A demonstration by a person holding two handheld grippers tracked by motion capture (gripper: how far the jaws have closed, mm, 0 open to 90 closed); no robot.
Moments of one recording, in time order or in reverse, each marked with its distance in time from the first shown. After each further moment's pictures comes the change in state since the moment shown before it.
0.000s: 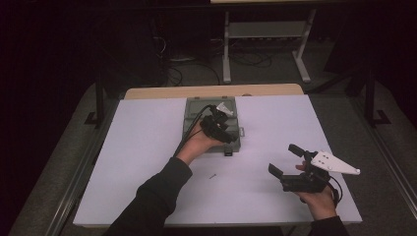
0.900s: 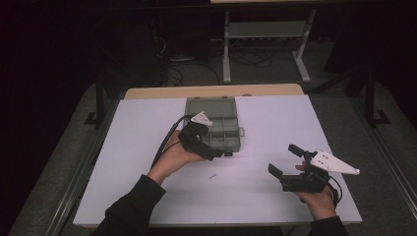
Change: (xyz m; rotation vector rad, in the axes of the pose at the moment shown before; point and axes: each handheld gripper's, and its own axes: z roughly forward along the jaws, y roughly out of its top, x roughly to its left) left arm -0.016 -0.047 -0.066 -0.048 -0.036 0.004; right arm 0.000 0.000 0.001 0.005 -0.002 0.000
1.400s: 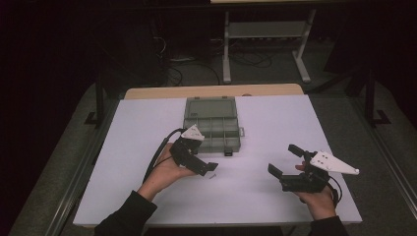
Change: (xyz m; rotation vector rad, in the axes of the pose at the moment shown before) left arm -0.018 -0.036 -0.013 0.000 0.005 0.017; right arm 0.000 0.000 0.000 0.004 -0.004 0.000
